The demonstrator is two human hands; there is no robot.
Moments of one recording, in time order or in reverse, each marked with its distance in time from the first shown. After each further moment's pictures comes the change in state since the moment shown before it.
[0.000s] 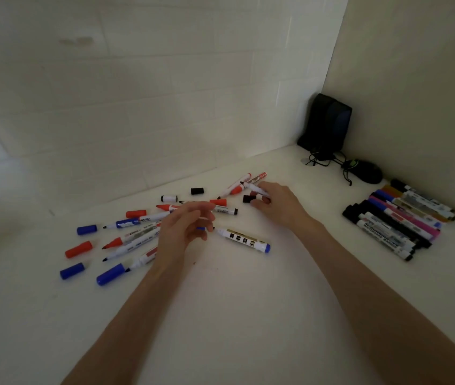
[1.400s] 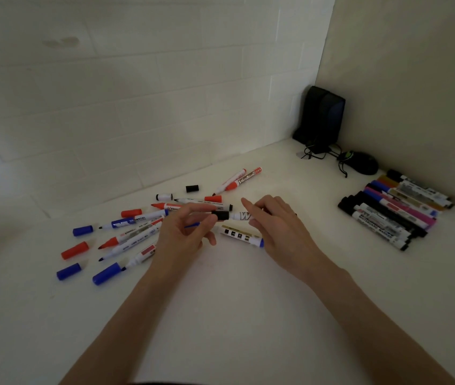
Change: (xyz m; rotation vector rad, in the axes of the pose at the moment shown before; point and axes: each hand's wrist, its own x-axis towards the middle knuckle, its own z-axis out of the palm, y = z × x) left_hand -0.014 0.003 0.011 0.379 -0.064 0.092; right_hand -0.098 -0.022 -0.001 -0.215 0.240 -0.422
